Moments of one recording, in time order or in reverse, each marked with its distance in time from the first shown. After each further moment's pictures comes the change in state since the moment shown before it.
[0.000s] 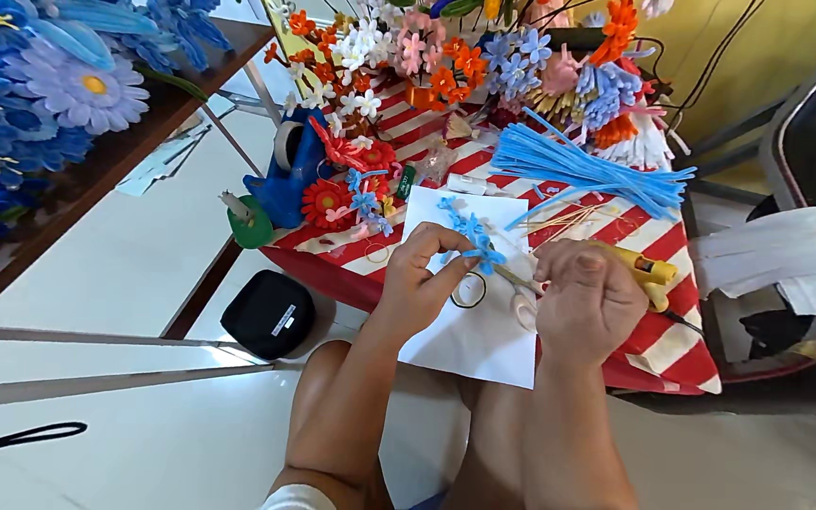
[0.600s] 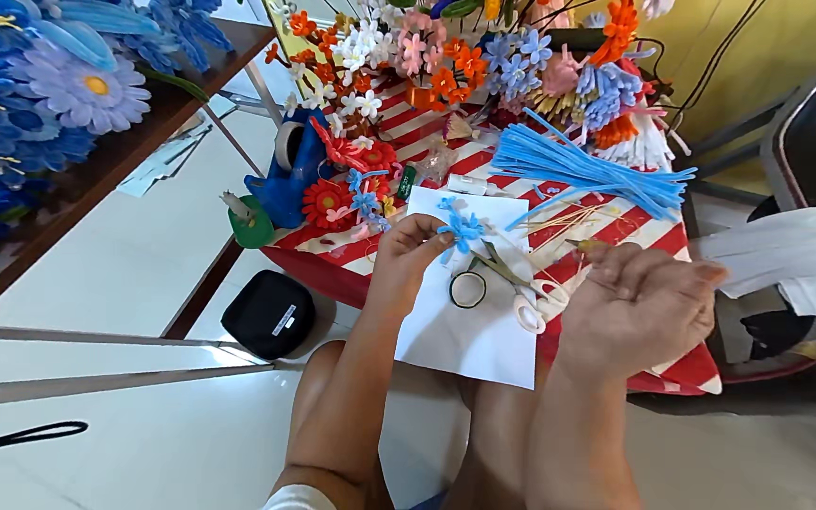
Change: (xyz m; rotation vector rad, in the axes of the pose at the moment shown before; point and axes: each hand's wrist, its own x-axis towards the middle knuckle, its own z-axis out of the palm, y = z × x) left_hand 0.005 -0.011 -0.007 -0.364 0.165 -0.353; right_hand 0.010 -0.003 -0.010 0.298 0.417 0.015
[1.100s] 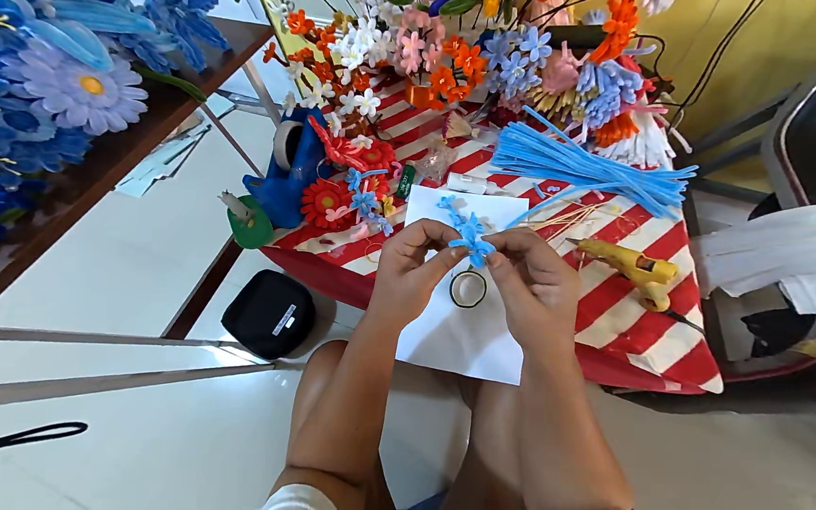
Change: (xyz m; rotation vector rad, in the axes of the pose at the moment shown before) left_hand -0.008 0.009 0.008 0.101 -0.111 0.207; right_hand -0.031 0.011 0.017 -0.289 -0.583 0.218
